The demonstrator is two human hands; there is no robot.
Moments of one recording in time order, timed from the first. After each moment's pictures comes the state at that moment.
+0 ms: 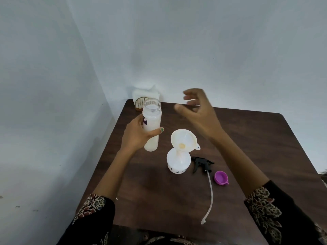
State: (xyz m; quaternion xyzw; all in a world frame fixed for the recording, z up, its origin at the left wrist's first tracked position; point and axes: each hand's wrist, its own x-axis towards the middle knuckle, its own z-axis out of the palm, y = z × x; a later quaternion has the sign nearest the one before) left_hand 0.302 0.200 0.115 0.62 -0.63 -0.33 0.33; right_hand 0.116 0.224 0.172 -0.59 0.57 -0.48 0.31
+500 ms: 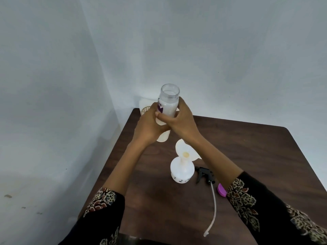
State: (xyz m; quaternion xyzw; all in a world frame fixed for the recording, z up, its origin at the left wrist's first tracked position) left_hand 0.291 0.187 0.154 0.53 -0.69 -0.30 0.39; right_hand 0.175 0.200 0.171 -0.59 0.52 -0.52 0.34
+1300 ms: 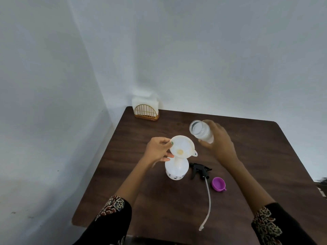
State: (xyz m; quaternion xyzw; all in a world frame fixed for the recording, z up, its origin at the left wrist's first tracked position) left_hand 0.260 0.212 0.087 0.58 -0.52 -0.56 0.27; right_hand 0.055 0.248 0.106 -0.66 0.67 -0.31 0.12
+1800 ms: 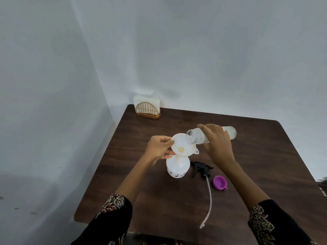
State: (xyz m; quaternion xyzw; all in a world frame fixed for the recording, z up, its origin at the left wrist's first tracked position) left_hand 0.261 0.215 0.088 0.58 -0.50 -0.58 0.28; right_hand 0.061 0.243 0.086 -0.71 0.67 -0.21 -0.05
